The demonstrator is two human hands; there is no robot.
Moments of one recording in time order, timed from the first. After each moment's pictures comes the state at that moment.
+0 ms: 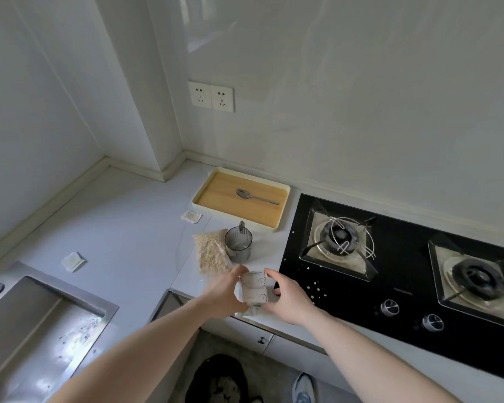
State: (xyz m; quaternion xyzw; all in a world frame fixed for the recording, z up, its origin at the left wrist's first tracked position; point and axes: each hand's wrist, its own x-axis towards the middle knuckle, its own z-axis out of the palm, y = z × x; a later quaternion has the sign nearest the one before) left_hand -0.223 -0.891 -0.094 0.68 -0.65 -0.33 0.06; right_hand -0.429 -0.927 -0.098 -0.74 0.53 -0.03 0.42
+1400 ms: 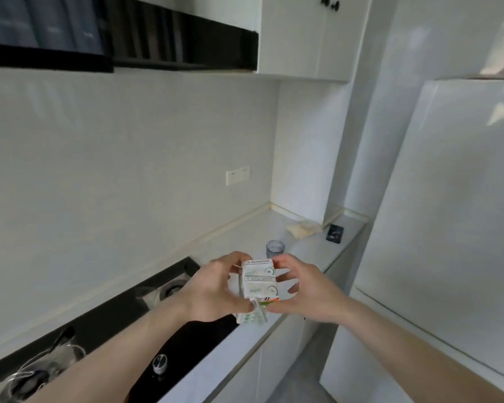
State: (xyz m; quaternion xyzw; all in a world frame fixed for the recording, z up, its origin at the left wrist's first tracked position) left_hand -0.773 -0.842 0.176 0.11 -0.92 -0.36 0.10; right_hand -0.932 -0.658 0.166 -0.51 0.77 -0.35 0.15
